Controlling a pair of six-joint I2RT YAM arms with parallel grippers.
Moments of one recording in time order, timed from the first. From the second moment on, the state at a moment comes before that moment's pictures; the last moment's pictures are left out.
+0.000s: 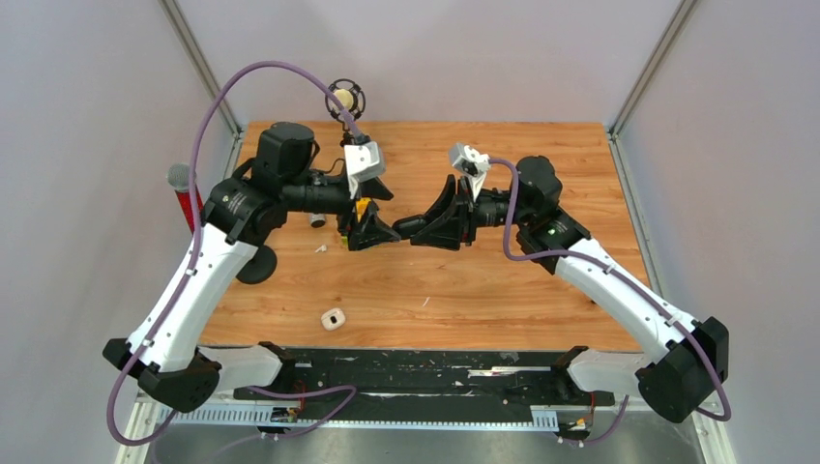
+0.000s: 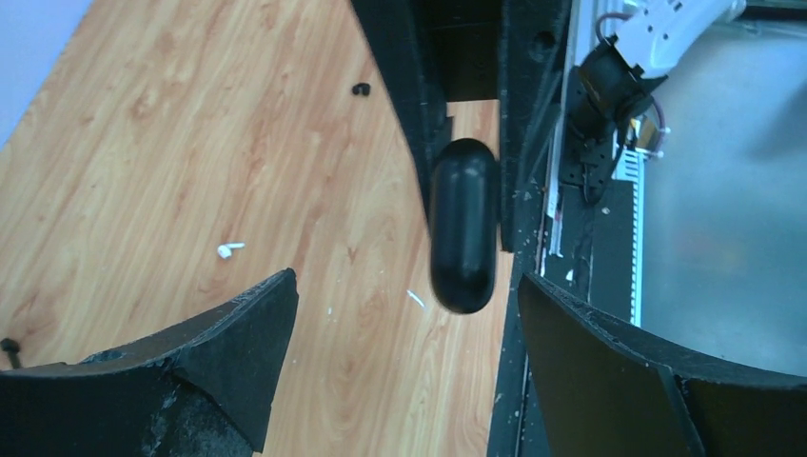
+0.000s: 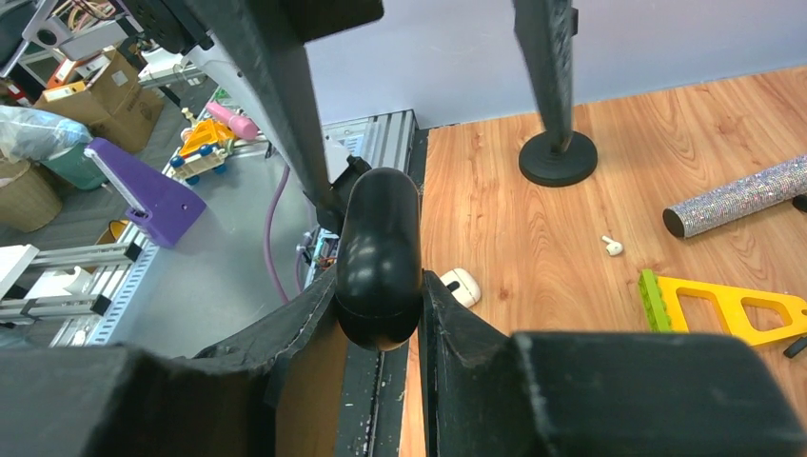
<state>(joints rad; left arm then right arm) -0.54 1.23 1.62 -0.89 0.79 0.34 0.62 1.22 1.08 0.18 -1.05 0.30</state>
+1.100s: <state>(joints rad) -0.60 1.32 1.73 -0.93 0.63 0.30 0.62 1.25 1.10 0.13 -1.03 0.24</state>
